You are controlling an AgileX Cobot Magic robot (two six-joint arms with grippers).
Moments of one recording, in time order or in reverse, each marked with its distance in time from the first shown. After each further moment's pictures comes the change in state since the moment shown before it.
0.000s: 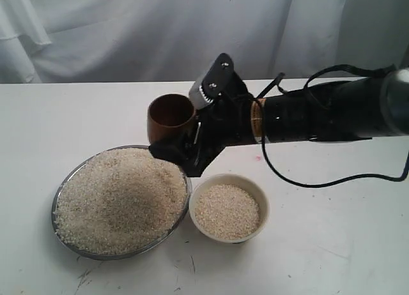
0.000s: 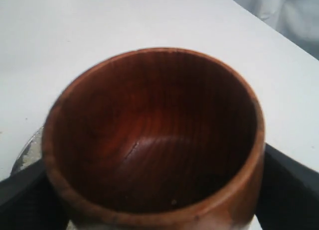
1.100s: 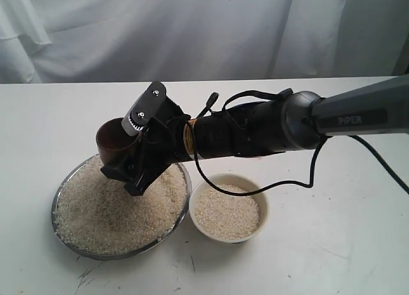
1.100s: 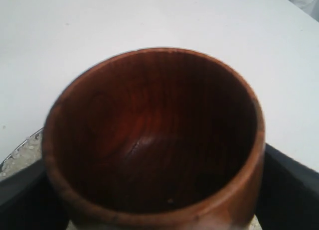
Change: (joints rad) left arm 0.000 0.000 0.000 0.000 0.000 0.000; right arm 0.169 0.227 -0.231 0.070 0.138 -0.028
